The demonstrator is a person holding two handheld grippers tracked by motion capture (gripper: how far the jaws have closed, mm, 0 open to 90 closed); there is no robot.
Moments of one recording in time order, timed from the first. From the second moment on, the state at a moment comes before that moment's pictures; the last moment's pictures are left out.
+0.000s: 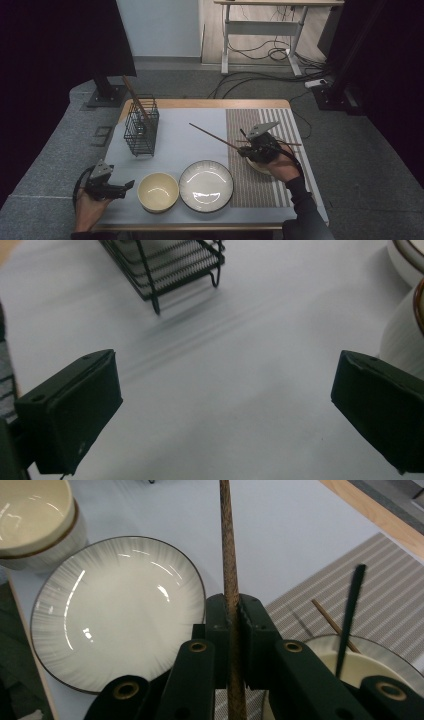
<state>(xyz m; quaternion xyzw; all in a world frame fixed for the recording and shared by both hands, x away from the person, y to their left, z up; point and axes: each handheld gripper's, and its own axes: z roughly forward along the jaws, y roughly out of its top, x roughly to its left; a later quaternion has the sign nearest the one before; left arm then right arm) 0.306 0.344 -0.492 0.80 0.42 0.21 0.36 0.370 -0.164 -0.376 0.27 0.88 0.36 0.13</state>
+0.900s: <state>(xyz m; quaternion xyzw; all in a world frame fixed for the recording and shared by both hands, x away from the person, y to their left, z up) 0.305 0.332 -0.526 0.83 0.43 0.17 0.31 0.368 -0.228 -0.383 0.34 0.86 0.34 0.18</state>
